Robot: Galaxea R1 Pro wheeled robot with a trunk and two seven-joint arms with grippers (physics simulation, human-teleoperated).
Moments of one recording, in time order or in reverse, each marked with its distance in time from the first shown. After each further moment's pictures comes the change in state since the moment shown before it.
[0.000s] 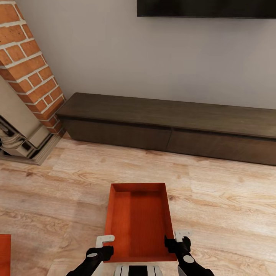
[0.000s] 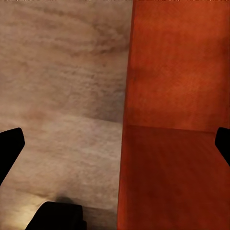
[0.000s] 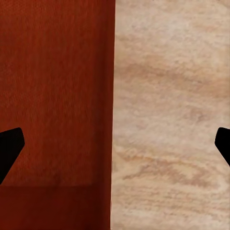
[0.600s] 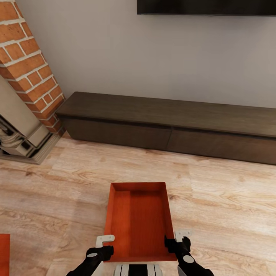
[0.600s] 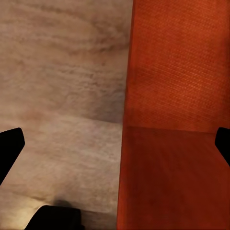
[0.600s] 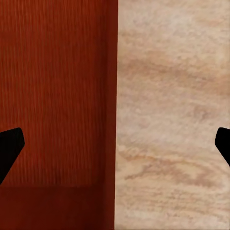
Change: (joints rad) left arm 0.000 0.000 0.000 -0.001 0.000 -0.001 0.000; right arm 0.000 0.002 -0.004 0.001 -0.001 0.000 0.000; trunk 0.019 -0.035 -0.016
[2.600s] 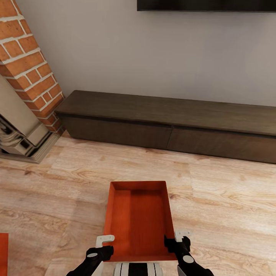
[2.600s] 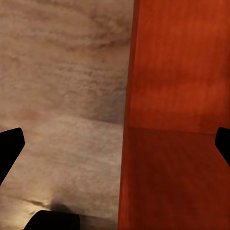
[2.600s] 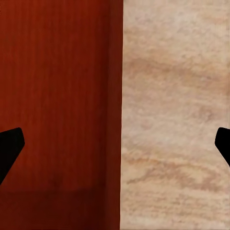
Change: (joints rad) left arm 0.000 0.000 0.002 0.001 -0.001 0.000 0.003; right arm 0.000 0.001 0.001 0.000 0.001 -0.012 -0.002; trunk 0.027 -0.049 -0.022
